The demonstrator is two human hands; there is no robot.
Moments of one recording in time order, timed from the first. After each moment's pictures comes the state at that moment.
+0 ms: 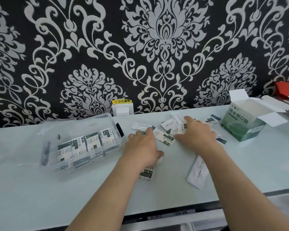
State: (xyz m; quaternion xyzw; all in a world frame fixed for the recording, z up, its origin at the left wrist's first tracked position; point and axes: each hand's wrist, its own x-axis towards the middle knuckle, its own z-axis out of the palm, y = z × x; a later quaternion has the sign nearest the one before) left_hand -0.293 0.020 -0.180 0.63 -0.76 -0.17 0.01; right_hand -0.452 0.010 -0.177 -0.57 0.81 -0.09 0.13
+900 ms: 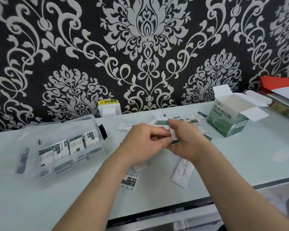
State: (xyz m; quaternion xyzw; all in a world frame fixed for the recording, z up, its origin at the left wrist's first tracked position) left_hand -0.316 0.029 -0.163 0.43 -0.78 -0.35 0.29; right_hand -0.453 0.028 -0.166 -0.17 0.44 -0.53 0.71
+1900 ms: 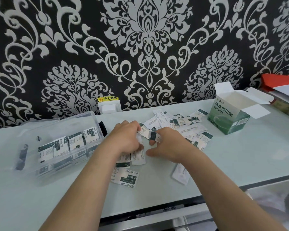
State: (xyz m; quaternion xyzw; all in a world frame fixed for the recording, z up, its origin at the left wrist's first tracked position) left_hand -0.289 -0.010 -0.174 0.61 -0.76 -0.21 0.01; right_hand -0.435 0.037 -0.182 -0.64 0.67 -0.18 0.34
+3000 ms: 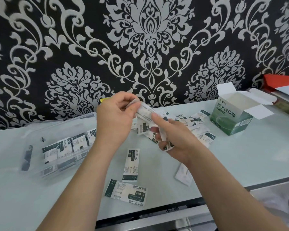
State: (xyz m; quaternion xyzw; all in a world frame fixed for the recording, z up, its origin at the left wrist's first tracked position) left_hand -0.284 0.012 -0.135 0.47 -0.64 -0.27 0.54; right_hand -0.431 0.031 -0.173 -0.28 0.51 -0.49 0.65
